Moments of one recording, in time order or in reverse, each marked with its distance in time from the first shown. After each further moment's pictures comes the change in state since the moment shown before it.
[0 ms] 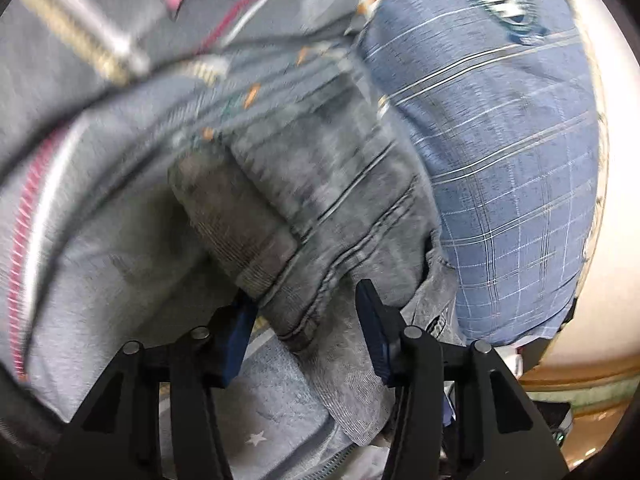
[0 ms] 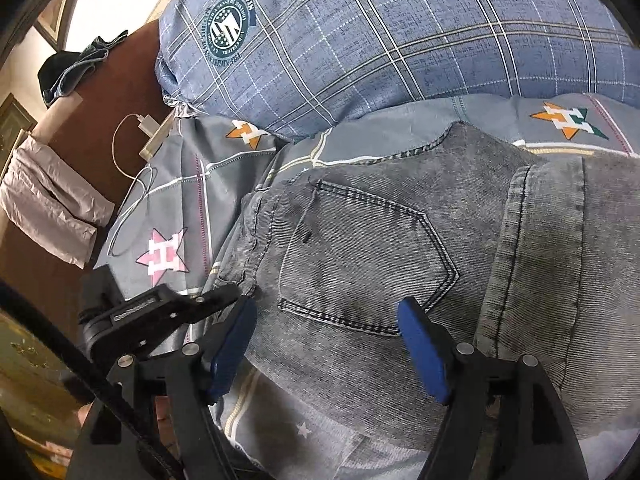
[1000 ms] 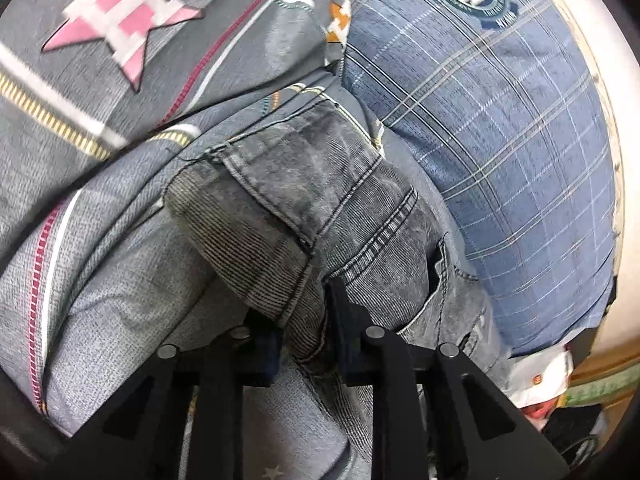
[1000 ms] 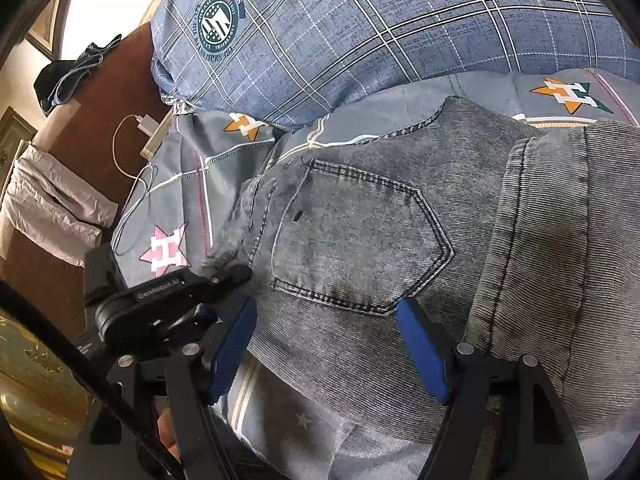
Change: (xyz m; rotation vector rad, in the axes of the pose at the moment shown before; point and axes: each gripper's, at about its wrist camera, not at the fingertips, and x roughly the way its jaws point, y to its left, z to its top) left arm 0.003 -0.026 -0.012 0.205 -0.196 0.154; right arm 0.007 -0.009 -0.004 0.020 0.036 0.035
